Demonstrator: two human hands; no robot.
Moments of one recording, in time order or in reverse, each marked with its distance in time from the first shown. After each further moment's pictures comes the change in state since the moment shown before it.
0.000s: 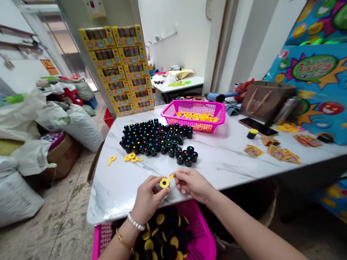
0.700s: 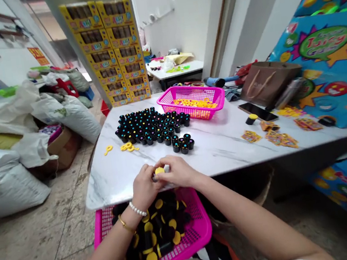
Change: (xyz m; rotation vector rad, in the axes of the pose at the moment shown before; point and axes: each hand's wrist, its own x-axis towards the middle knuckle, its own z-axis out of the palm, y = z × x) left_hand -0.006 0.002 0.014 0.412 0.083 -0.057; right_hand 0.000 -0.018 0.013 -0.550 -0.151 -0.156
